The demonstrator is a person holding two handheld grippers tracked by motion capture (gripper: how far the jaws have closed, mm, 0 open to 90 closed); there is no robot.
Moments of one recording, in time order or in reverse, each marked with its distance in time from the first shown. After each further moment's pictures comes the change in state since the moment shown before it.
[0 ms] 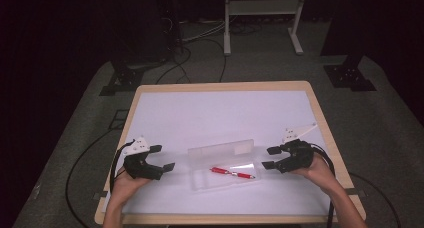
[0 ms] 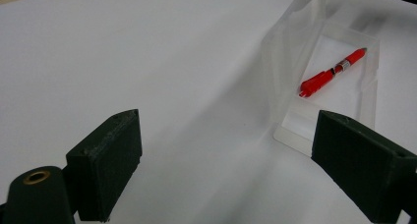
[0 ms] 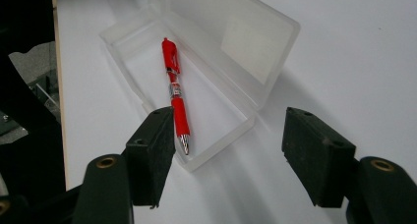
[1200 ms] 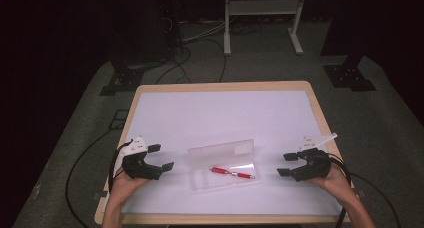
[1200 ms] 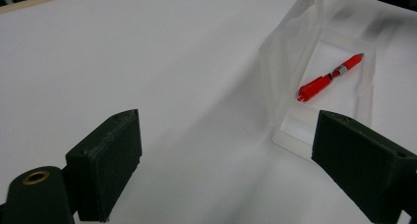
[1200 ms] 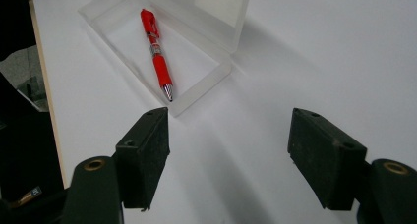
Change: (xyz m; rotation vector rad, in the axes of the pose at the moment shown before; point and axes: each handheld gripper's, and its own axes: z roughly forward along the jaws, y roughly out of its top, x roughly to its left) left arm 0.000 0.001 -0.005 -0.020 0.003 0.002; right arm 0.000 -0.042 -0.027 -0.007 -0.075 0.074
